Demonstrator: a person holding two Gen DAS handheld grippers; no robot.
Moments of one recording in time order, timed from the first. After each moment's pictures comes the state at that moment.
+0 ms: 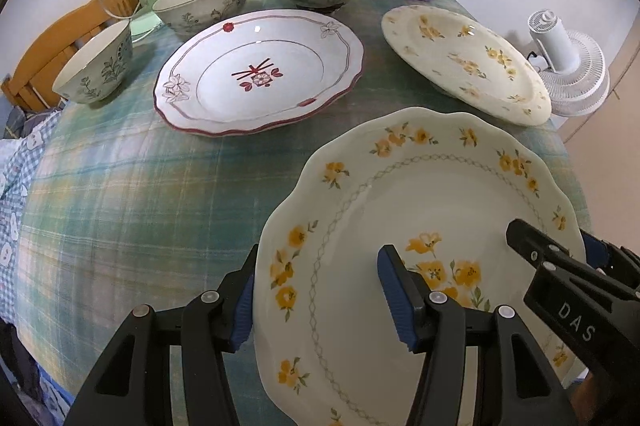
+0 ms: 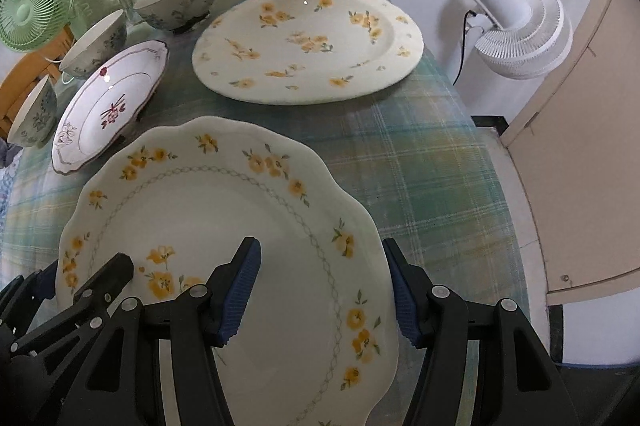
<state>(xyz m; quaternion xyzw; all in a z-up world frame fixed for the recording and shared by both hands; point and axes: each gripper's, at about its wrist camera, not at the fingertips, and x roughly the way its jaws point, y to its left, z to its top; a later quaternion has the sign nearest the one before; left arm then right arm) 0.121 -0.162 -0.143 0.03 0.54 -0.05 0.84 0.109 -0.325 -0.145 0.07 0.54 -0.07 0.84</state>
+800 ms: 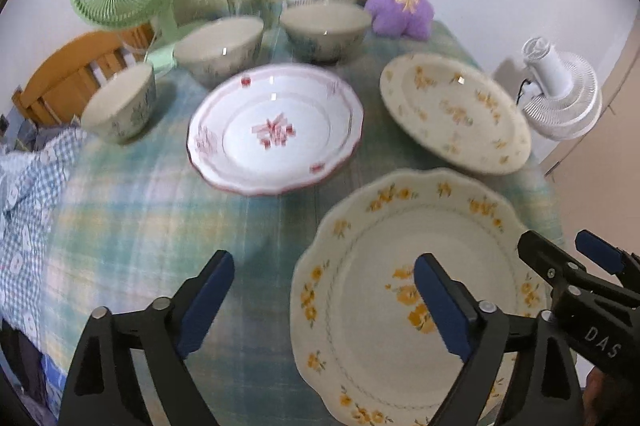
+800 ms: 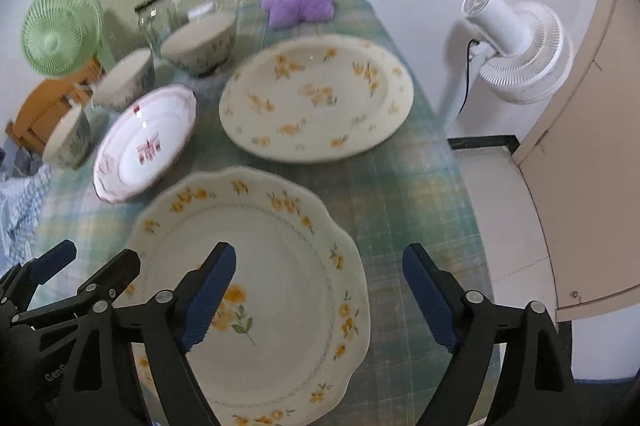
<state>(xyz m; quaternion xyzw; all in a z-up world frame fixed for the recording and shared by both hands) 0.125 -0.158 -0.085 0.04 0.51 -0.06 0.86 0.101 -0.336 -0.084 0.08 0.51 -0.05 0.86</state>
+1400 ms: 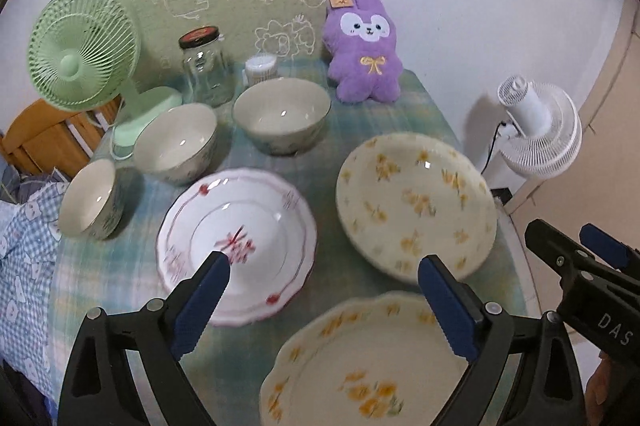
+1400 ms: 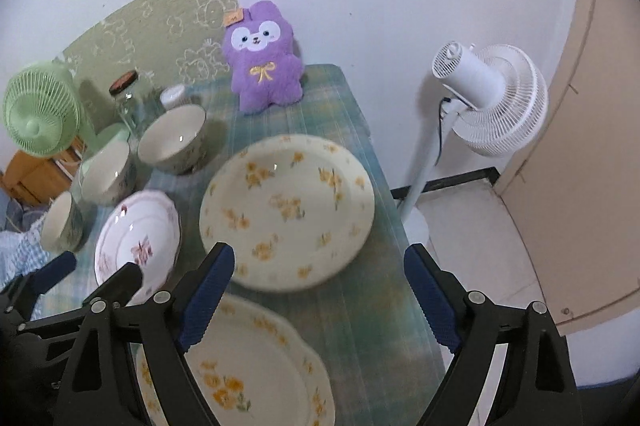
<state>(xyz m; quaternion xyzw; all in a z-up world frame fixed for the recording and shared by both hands) 0.207 -0.205 -0.032 0.04 0.47 -0.09 0.88 0.167 -0.378 -0.018 0.09 0.45 -0.09 0.88</state>
